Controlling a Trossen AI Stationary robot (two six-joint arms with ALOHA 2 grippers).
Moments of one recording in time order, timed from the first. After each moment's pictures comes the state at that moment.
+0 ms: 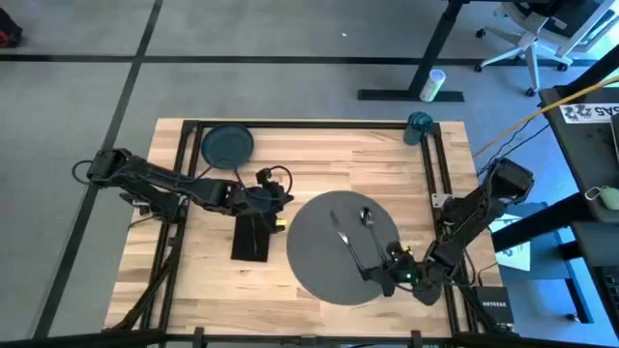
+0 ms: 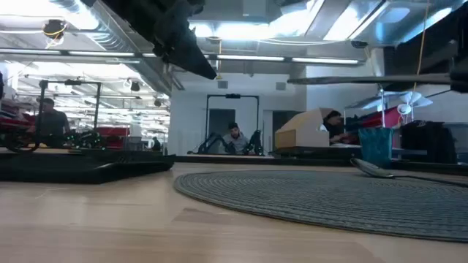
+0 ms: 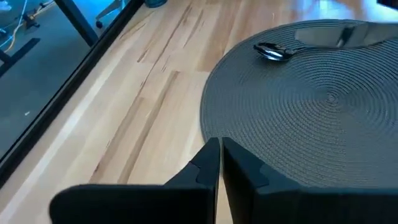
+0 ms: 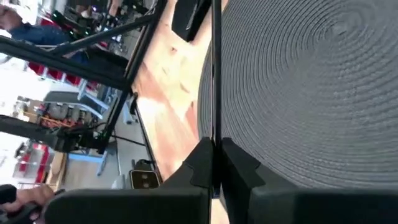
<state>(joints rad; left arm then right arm) -0.17 1.39 0.87 -0.12 -0.49 -0.11 0.96 1.58 0.51 0.39 0.86 1.67</state>
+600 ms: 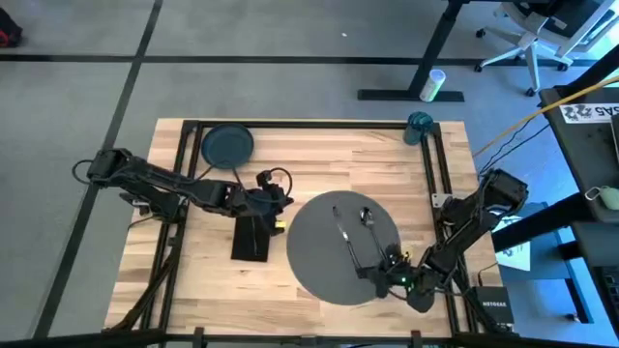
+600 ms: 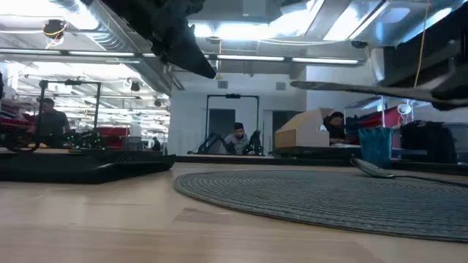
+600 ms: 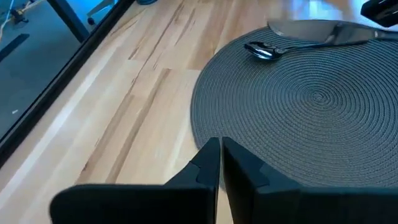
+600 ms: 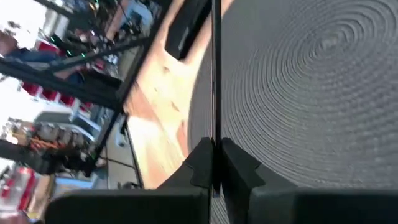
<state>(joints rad) -0.17 1.39 0.87 -0.12 -0.47 -0.13 0.96 1.66 0.55 0.36 0.91 1.69</state>
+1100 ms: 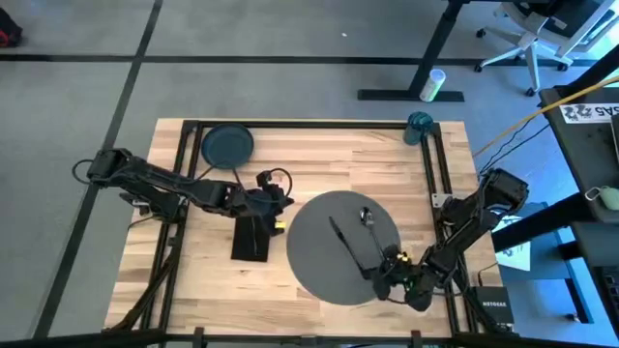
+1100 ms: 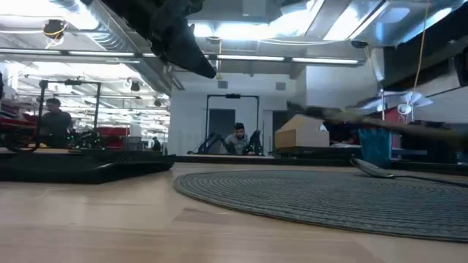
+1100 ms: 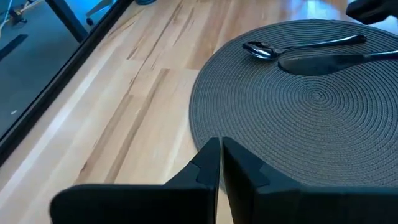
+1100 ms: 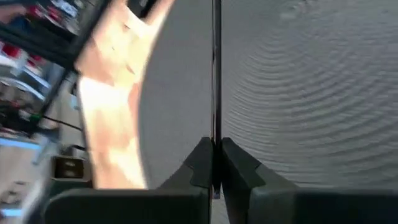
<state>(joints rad) -0.17 1.39 0.87 -0.12 -0.47 -0.13 0.96 1.64 0.55 0.16 0.76 1.67</state>
